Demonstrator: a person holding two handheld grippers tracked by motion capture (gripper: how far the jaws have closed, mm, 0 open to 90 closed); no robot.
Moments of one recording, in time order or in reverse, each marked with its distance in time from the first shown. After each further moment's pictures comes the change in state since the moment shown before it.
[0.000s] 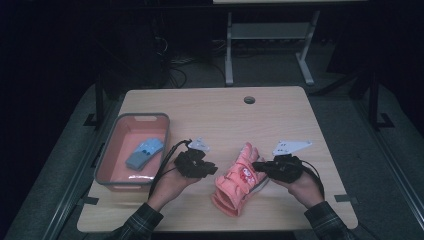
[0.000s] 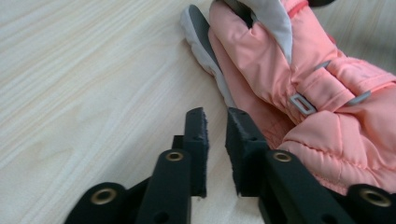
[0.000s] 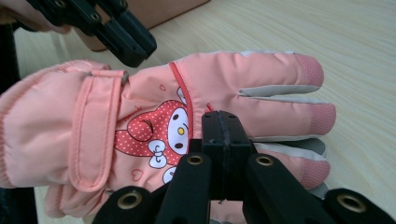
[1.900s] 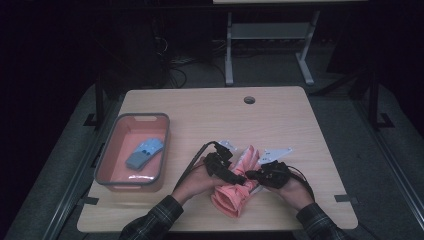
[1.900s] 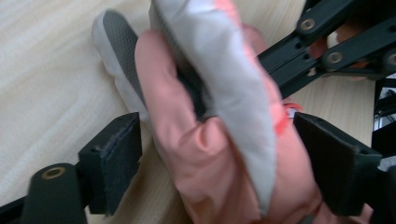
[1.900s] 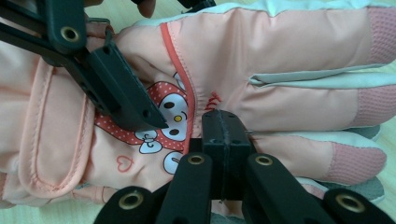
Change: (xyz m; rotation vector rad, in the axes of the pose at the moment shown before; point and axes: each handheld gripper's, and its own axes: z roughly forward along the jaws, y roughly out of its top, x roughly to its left) left arm -0.011 0.028 0.080 0.067 -0.189 -0.056; right arm 0.005 -0.017 0.038 0.132 -0.017 -0.059
